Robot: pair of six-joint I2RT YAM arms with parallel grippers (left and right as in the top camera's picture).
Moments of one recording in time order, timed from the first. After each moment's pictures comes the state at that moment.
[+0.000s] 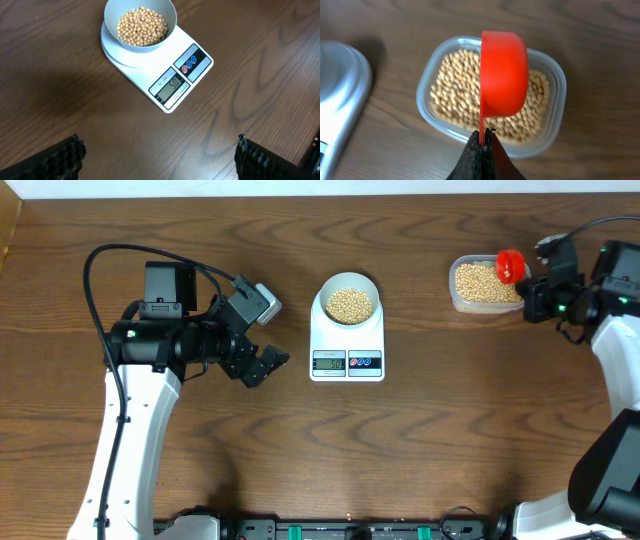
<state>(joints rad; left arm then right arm) -0.04 1.35 1.26 -1.02 0.59 0.67 -0.28 1.70 1.23 -0.47 -0.47 -0.41</state>
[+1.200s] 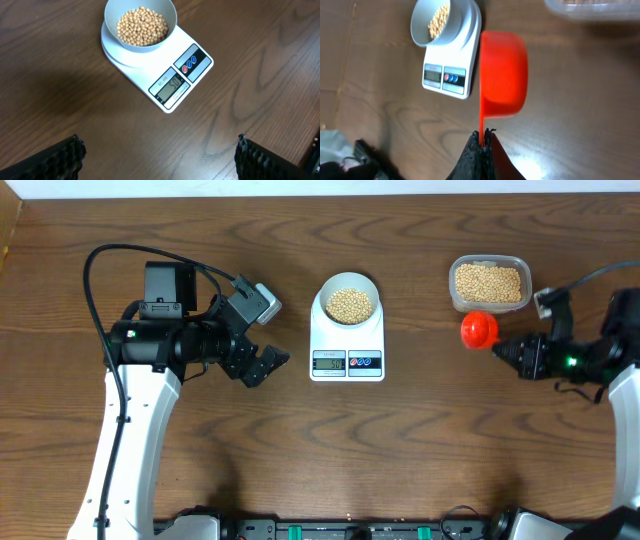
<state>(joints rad) -0.04 1.35 1.26 -1.02 0.58 0.67 -0.35 1.39 1.09 -1.02 -0.80 -0.31</state>
